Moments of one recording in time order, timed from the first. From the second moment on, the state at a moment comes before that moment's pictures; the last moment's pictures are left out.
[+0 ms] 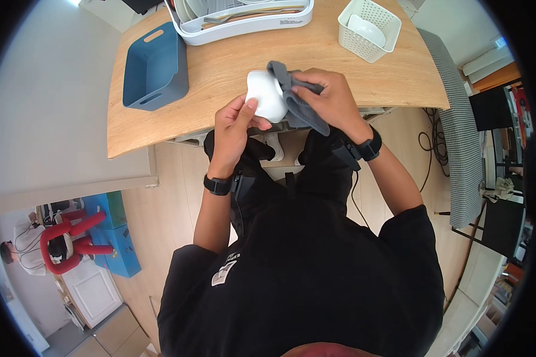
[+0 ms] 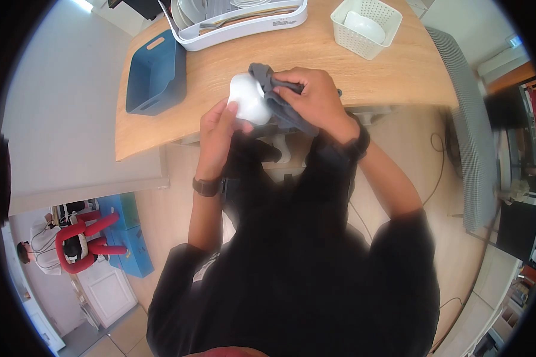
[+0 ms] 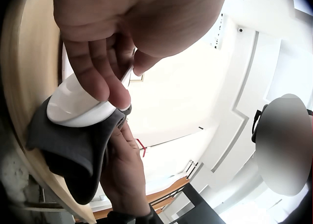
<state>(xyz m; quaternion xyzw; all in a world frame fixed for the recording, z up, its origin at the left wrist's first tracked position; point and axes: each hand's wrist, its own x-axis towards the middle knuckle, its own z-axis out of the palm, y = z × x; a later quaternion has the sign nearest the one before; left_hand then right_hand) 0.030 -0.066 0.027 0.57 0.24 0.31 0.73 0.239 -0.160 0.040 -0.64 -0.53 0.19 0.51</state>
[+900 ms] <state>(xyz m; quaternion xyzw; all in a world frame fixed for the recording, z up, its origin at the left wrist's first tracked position) 0.024 -0.045 0.024 0.72 0.25 0.42 0.49 0.247 -0.156 0.024 -0.61 -0.46 0.33 0.56</state>
